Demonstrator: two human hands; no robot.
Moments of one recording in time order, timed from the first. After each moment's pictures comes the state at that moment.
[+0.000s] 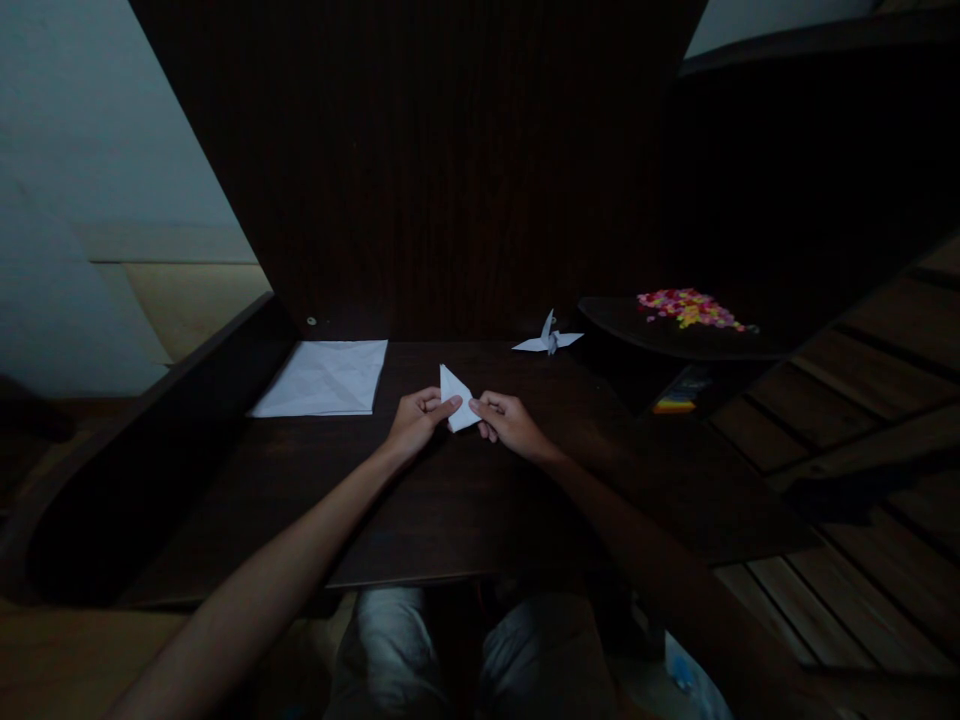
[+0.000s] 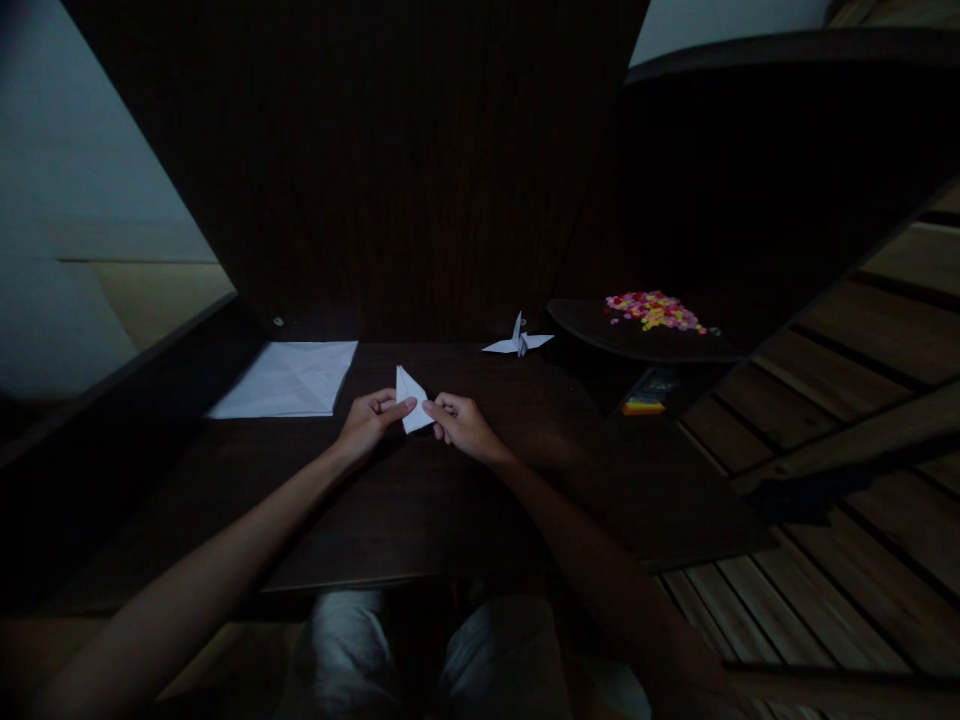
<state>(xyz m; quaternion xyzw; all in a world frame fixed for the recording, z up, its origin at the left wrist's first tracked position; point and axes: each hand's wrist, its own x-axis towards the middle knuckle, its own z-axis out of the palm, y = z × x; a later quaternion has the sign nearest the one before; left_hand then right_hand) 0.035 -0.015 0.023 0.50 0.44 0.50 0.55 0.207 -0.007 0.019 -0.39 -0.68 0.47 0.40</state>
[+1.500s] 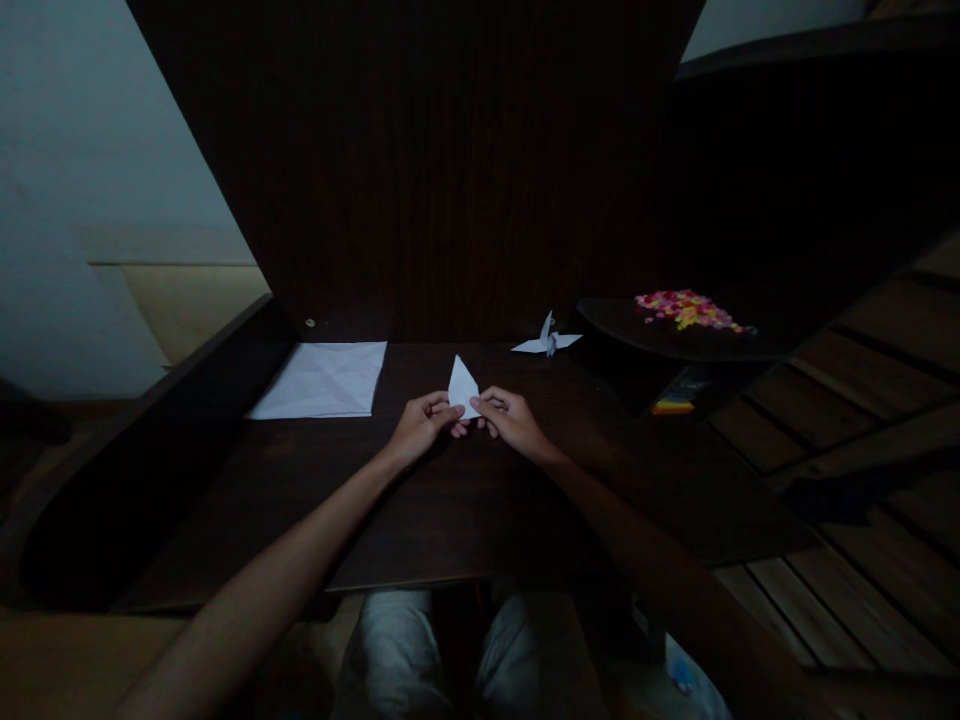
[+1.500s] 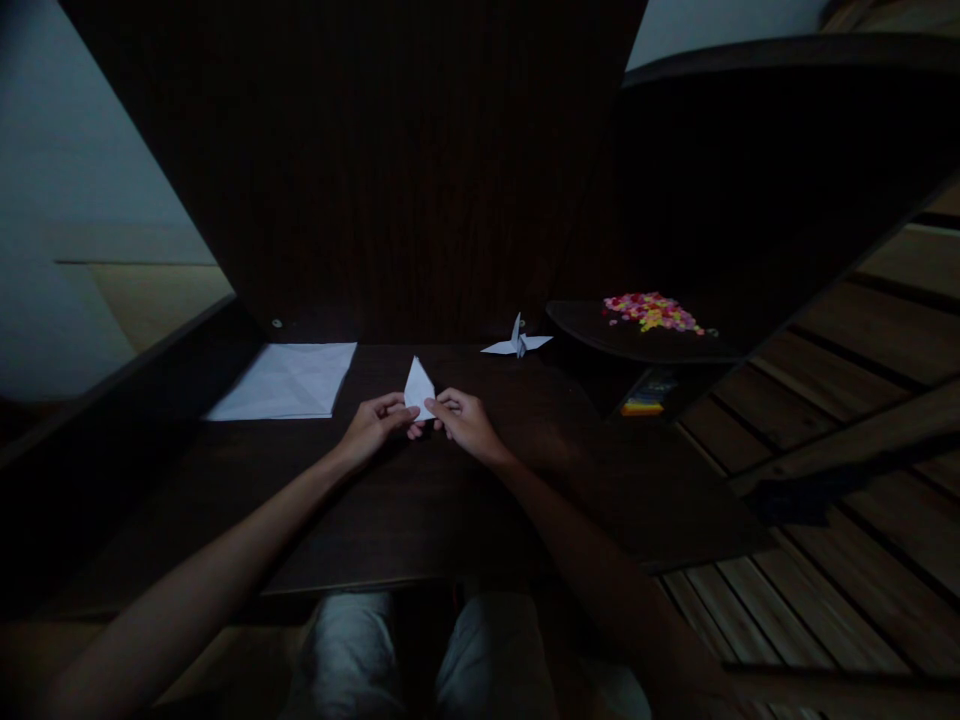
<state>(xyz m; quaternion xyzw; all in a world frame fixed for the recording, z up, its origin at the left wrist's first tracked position) 0.037 -0.014 0.019 0.54 0.38 0.48 0.58 0.207 -0.003 0.016 -0.42 -0.64 0.47 0.44</state>
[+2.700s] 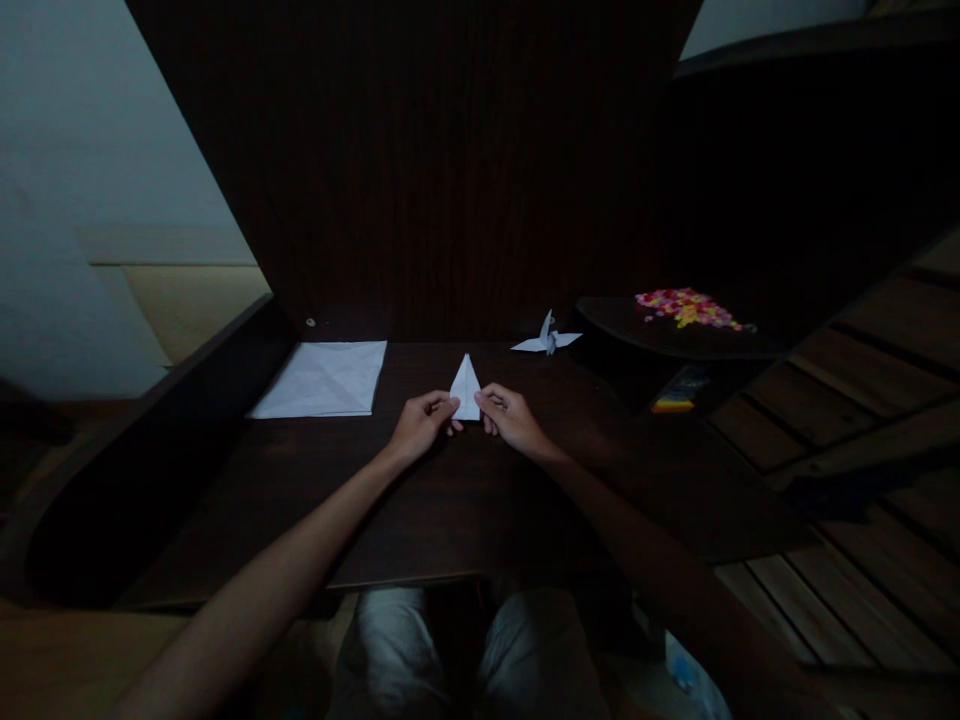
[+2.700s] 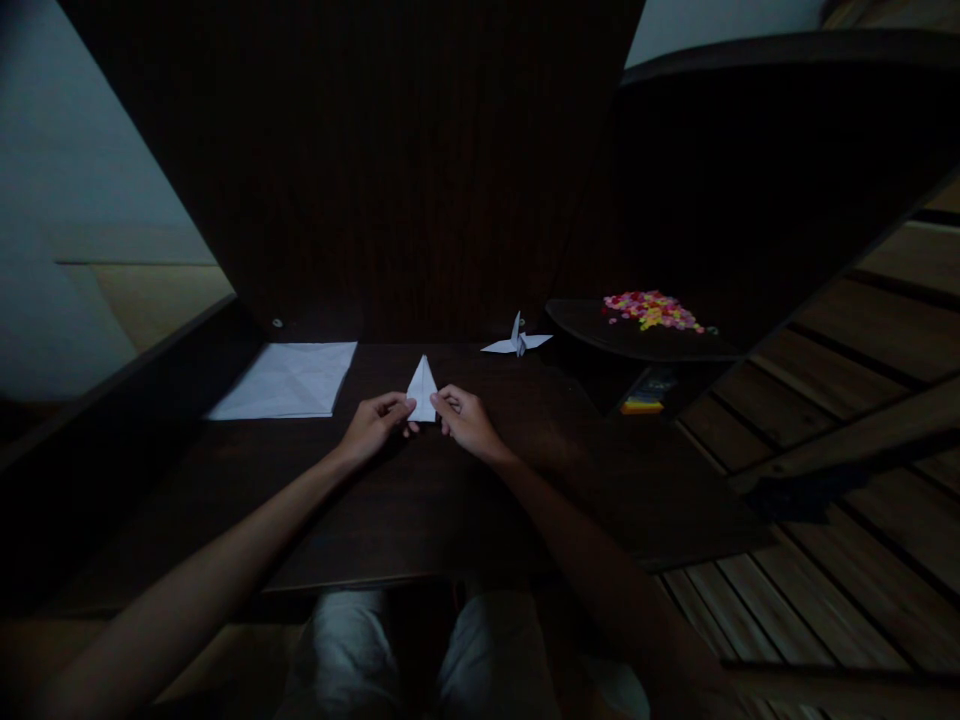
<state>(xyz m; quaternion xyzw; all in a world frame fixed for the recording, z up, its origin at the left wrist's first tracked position) 0.035 -0.013 0.018 0.58 0.43 0.47 0.51 0.208 -0.001 0.015 -0.40 -0.66 0.45 0.45</state>
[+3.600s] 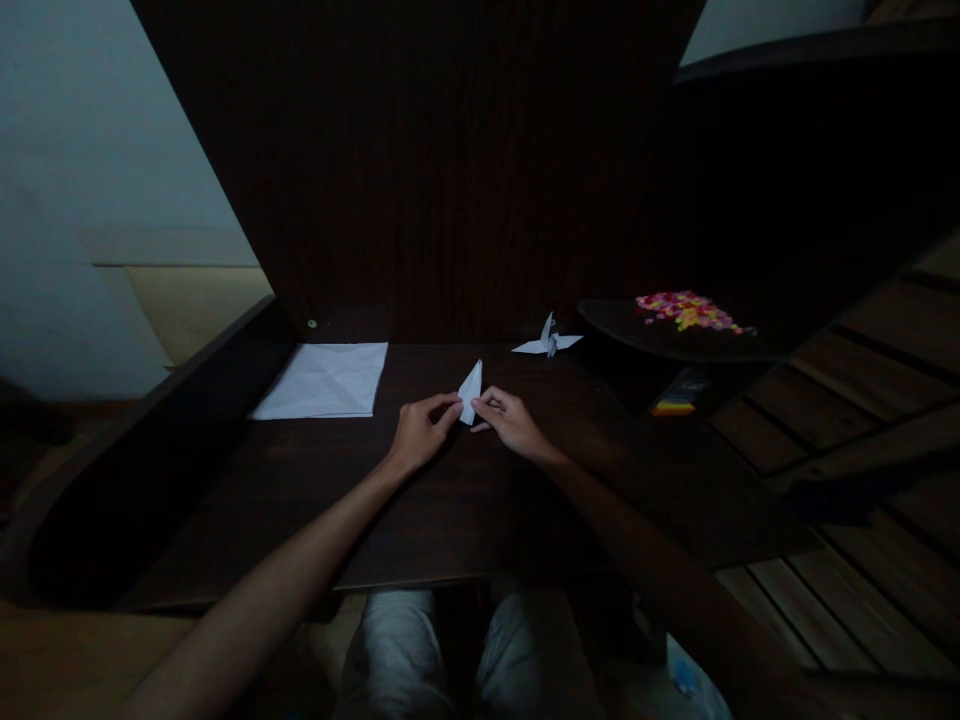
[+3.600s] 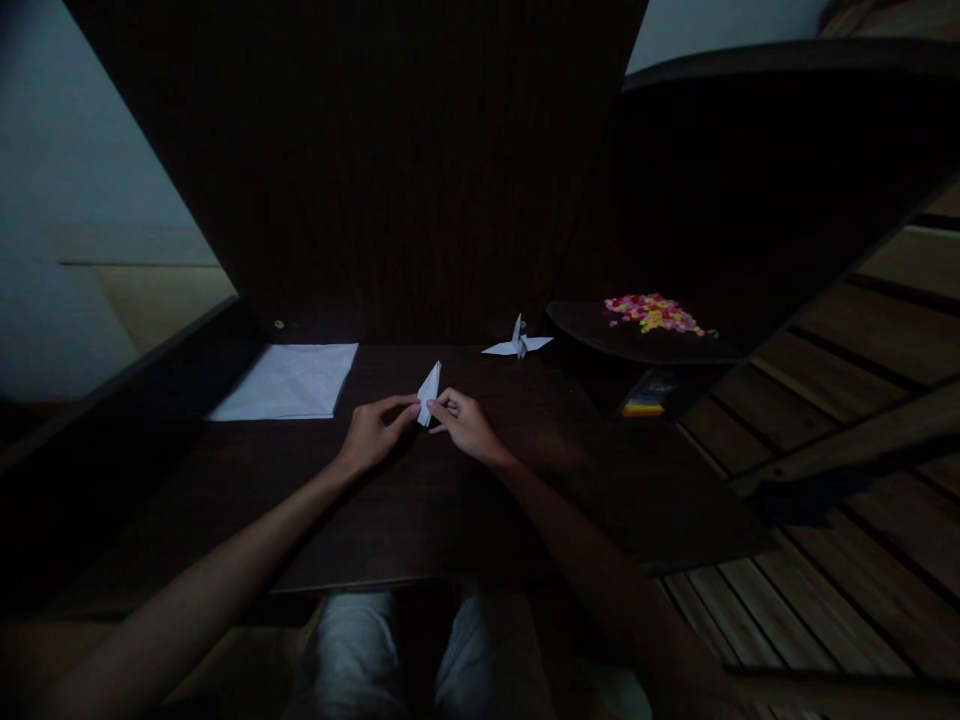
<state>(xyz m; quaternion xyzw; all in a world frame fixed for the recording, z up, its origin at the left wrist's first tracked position) 0.033 -0.021 0.021 0.71 0.49 0.45 0.24 0.204 0.004 0.003 -0.36 -0.60 0.54 0.47</state>
